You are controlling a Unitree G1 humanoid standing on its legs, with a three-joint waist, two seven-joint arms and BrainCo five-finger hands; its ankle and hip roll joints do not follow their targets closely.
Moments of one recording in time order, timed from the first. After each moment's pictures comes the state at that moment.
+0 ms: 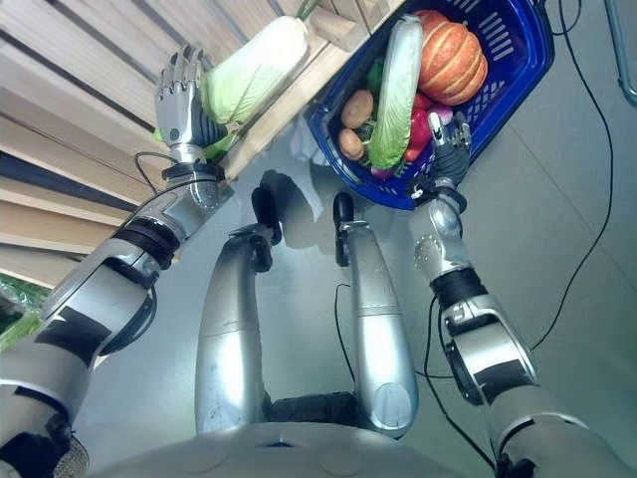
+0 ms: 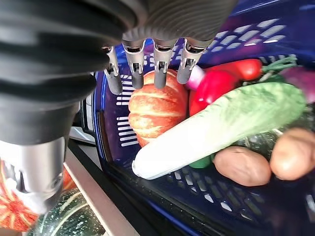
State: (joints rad) left arm -0.98 0.48 -0.66 0.95 0.31 0.09 0.89; right arm -0.60 -0.33 0.28 0.54 0.89 -0.42 -0.43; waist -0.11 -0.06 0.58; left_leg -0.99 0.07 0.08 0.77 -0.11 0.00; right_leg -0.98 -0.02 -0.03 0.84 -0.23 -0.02
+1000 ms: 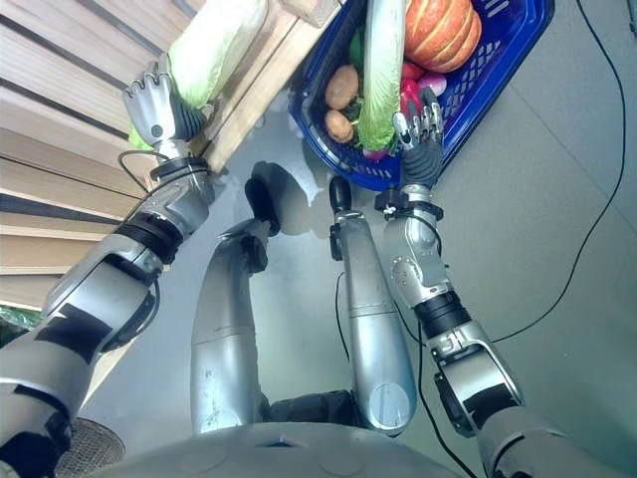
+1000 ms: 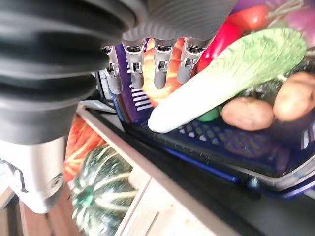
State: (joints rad) left arm -0.96 0.48 -0.63 0.88 0.32 0.36 0.95; right arm -0.49 -0.25 0.33 0.29 0.75 -0.48 -0.33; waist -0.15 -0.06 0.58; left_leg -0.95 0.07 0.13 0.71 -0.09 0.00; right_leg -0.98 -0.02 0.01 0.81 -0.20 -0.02
